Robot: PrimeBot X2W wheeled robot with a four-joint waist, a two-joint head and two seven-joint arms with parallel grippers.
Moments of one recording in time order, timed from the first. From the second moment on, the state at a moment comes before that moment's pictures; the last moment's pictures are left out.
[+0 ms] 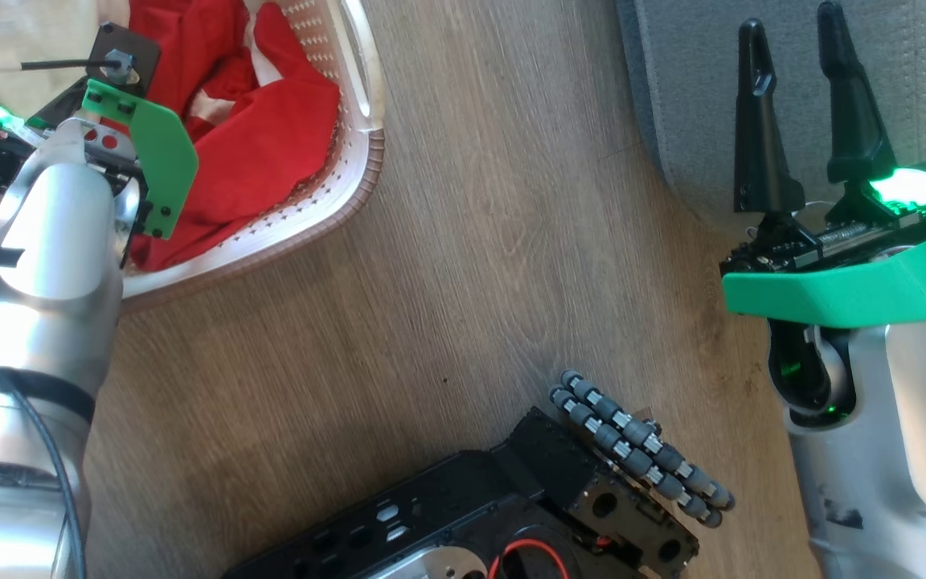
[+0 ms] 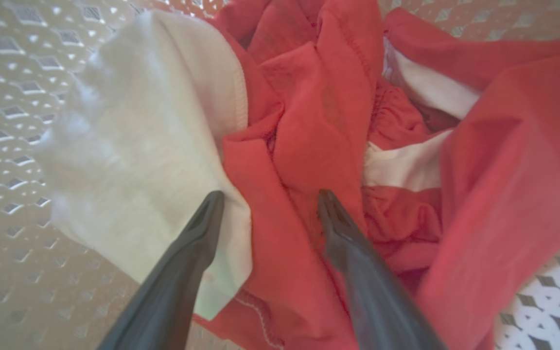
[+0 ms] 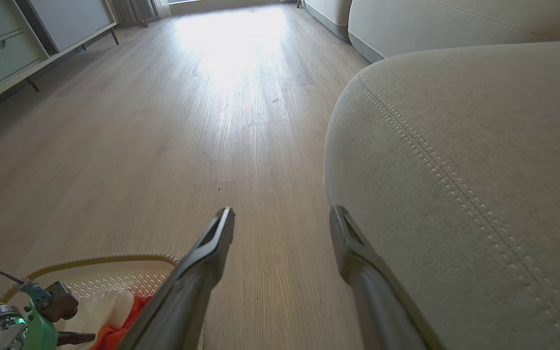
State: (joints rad) left arm -1.03 0.21 -0.32 1.06 0.09 0.00 0.13; right arm -0.41 -0.05 0.11 -0.08 0.37 0.13 -0.26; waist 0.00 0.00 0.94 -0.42
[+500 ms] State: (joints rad) left arm -1.06 0.21 -0.35 1.13 0.07 -0.02 0.07; right arm -0.39 -0.05 0.10 -0.08 0.38 0.13 -0.26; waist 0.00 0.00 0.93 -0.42
